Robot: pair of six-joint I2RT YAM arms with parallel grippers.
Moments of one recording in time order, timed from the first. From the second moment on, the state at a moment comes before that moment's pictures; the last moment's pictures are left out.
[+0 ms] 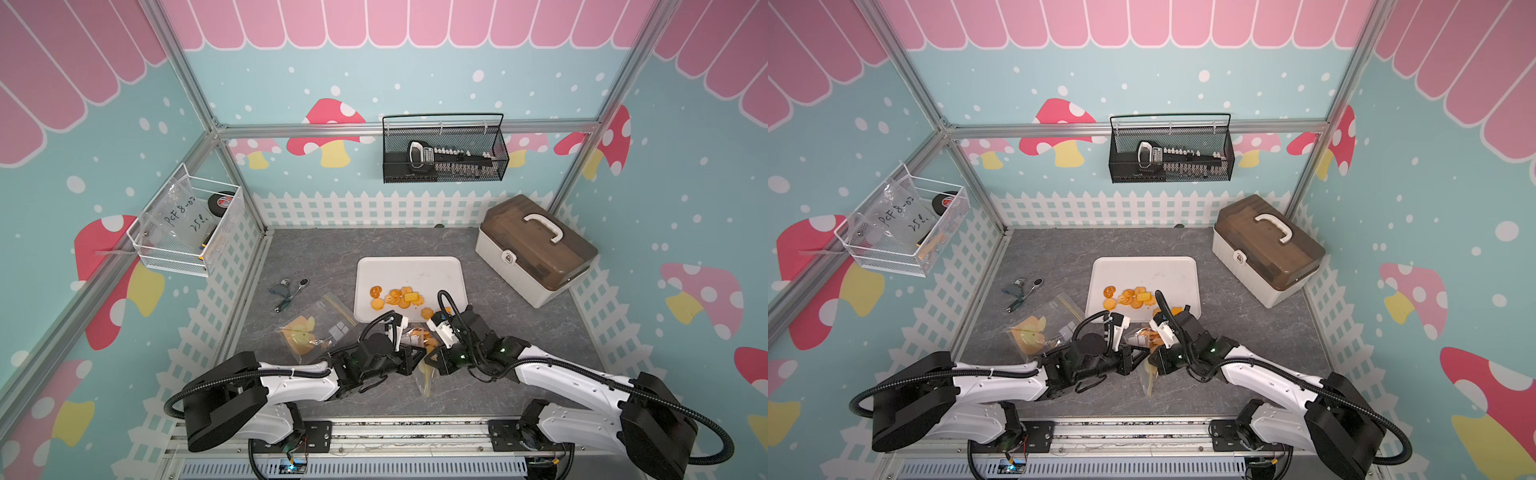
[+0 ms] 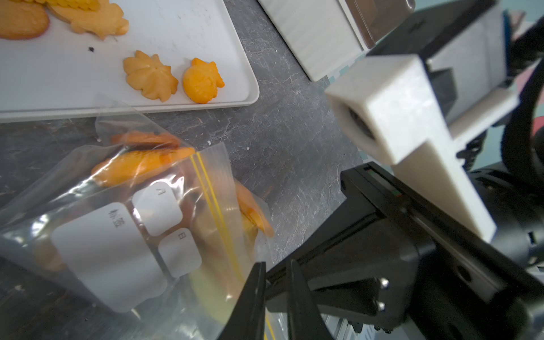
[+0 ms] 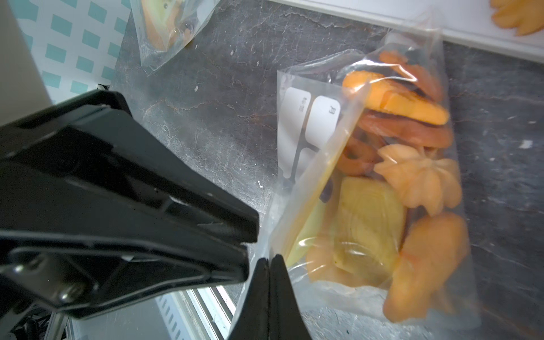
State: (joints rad) left arm -1.03 1.36 0.44 0.50 0.08 -0.87; right arm 0.78 1.15 0.55 -0.25 -0.40 0.46
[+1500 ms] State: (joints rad) left arm -1.03 1.53 0.45 0.60 0.07 -0.88; right arm 0.79 1.10 0.51 -0.27 -0.38 0.46
